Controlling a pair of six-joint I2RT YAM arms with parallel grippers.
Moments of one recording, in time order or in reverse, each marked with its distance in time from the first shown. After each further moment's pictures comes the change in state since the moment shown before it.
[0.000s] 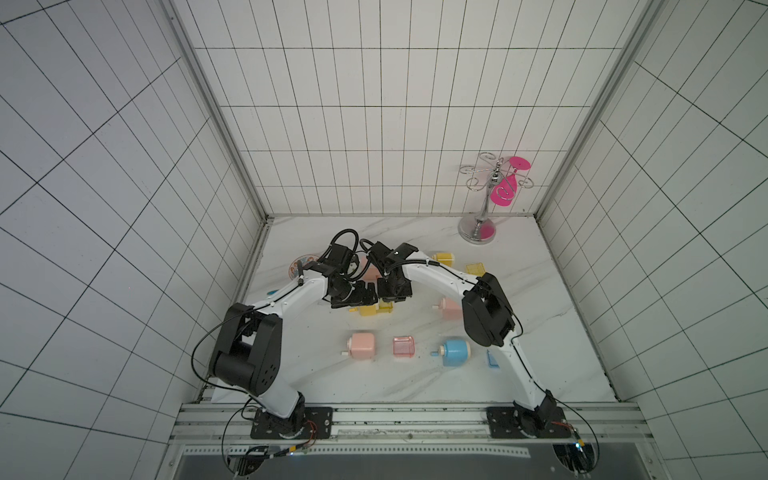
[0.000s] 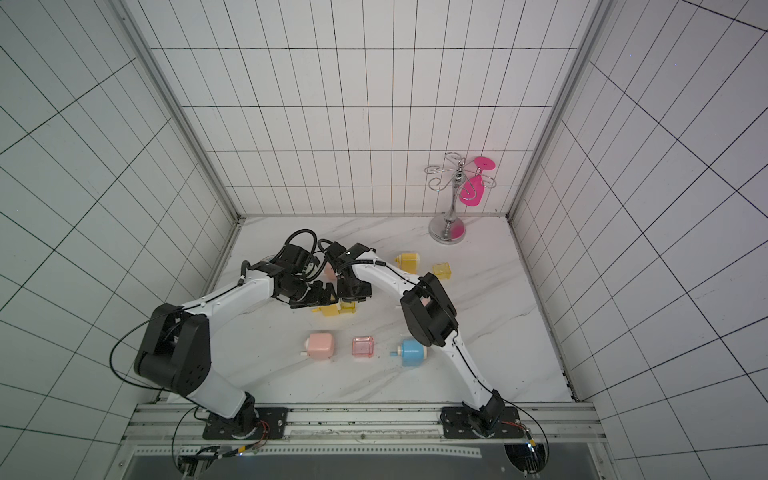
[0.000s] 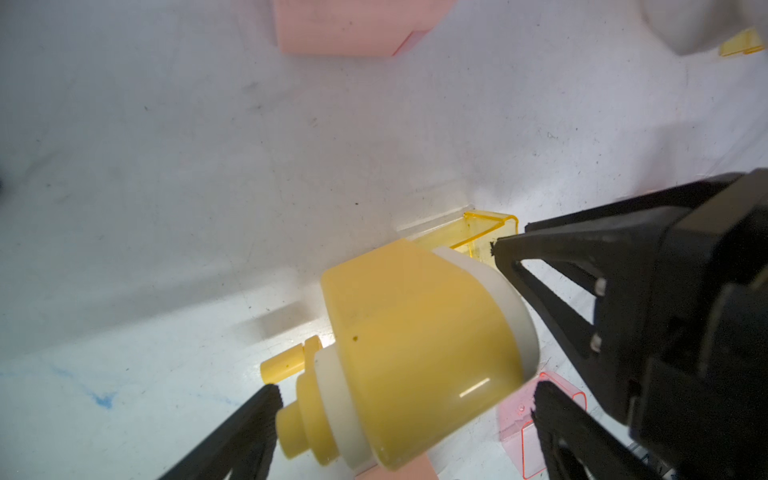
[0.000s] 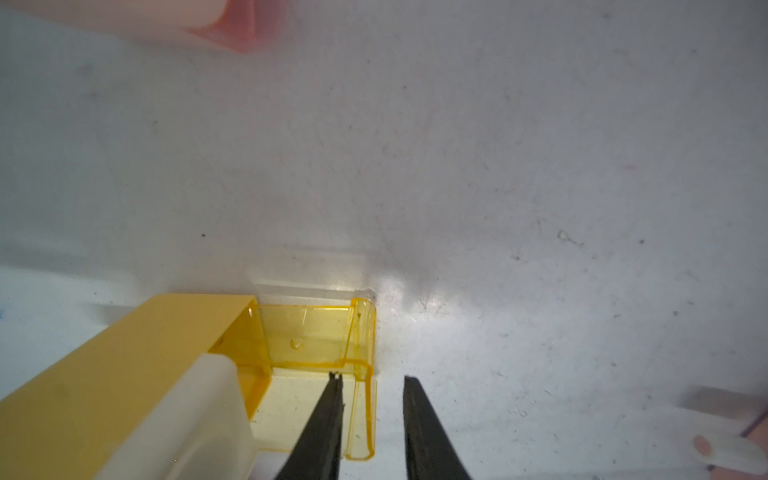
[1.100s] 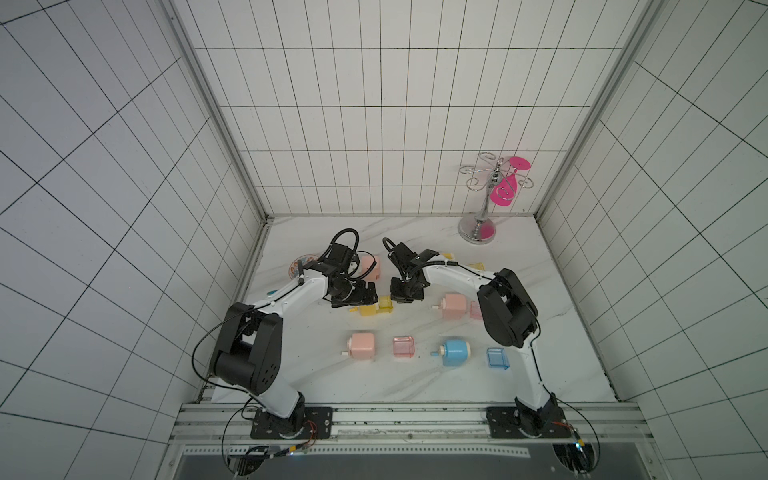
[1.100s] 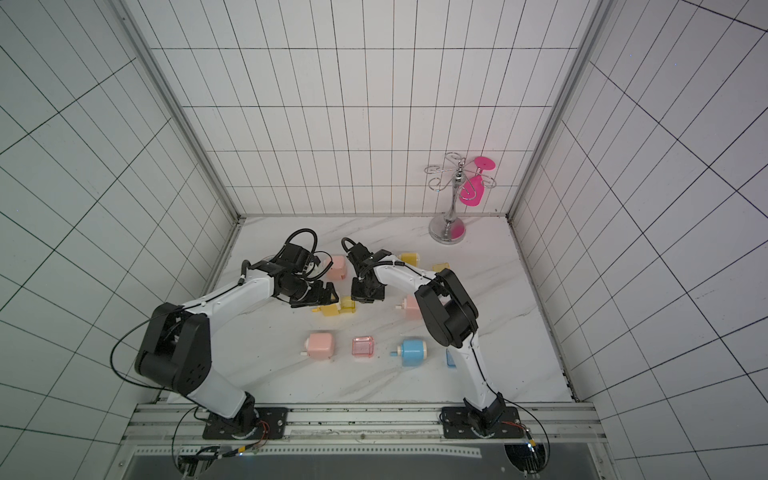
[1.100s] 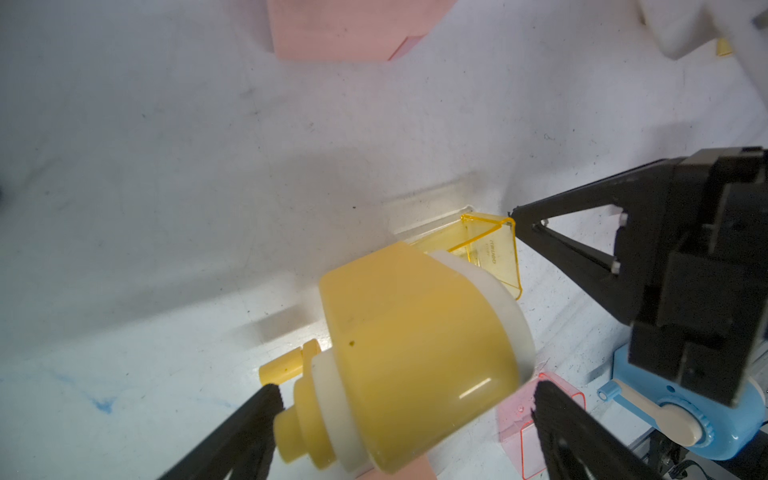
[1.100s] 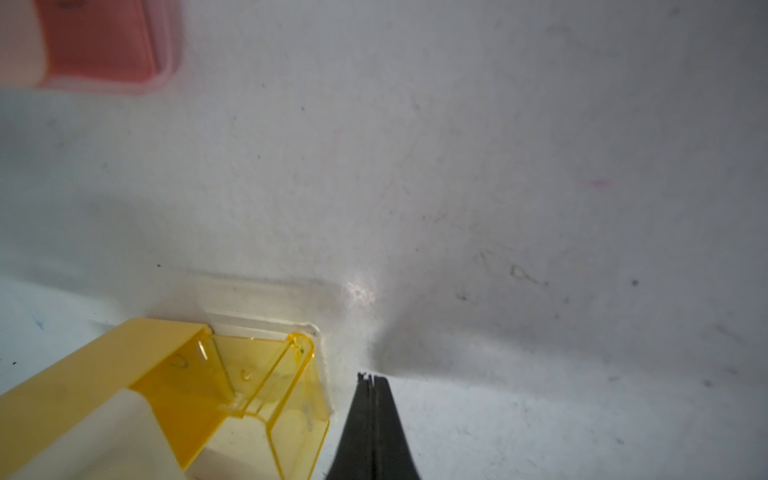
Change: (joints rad) left arm 0.000 0.005 0.007 0.000 0.004 0.006; right arm -0.099 -0.139 -0.354 0.332 -0.164 0.019
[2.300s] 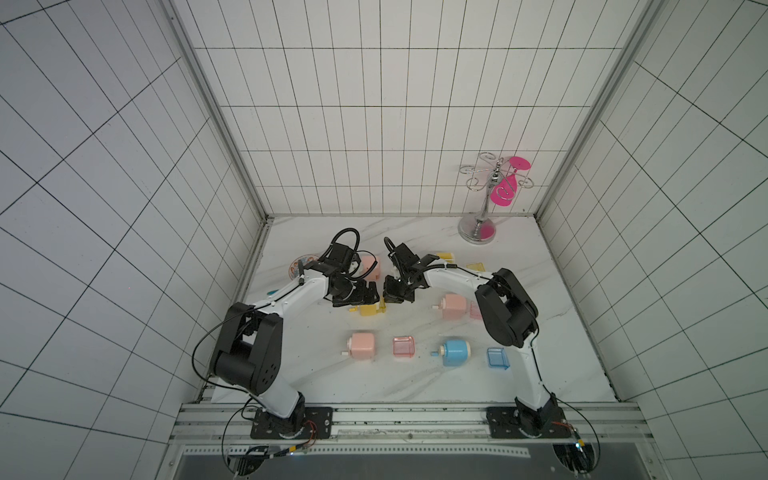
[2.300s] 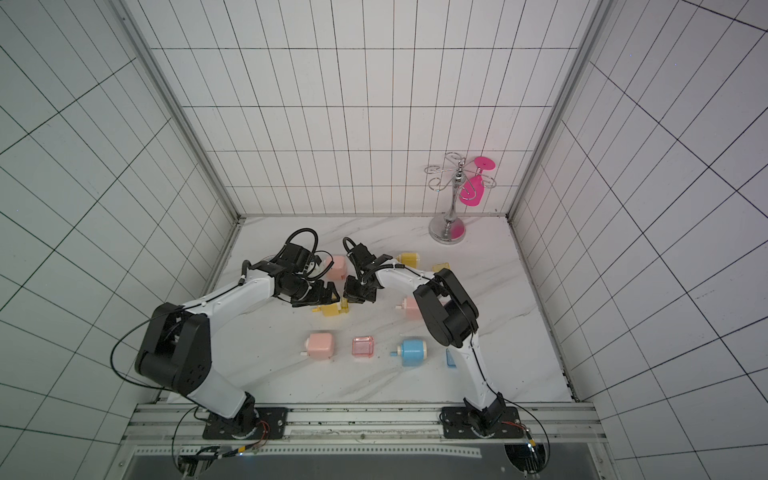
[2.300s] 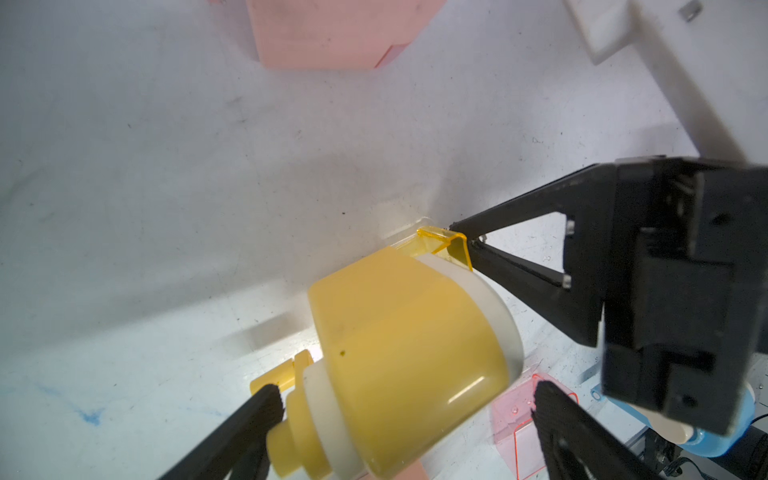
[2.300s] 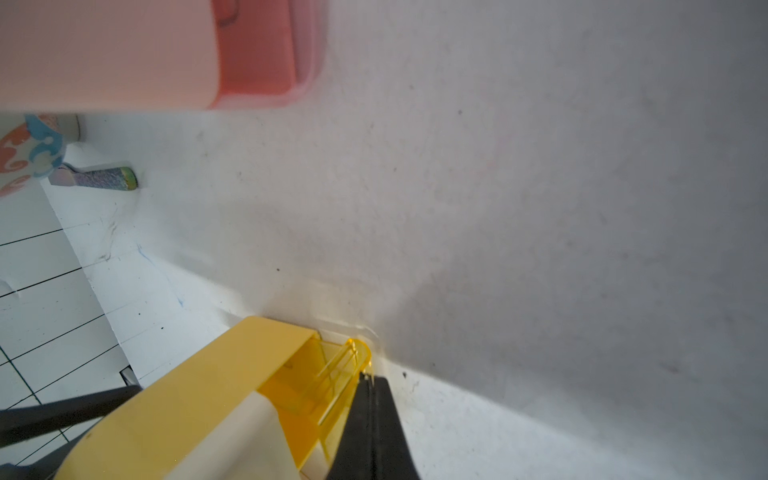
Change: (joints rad) left arm -0.005 0.000 0.000 0.014 0.010 0.000; right arm -0.005 0.000 -0.070 0.226 -0.203 0.101
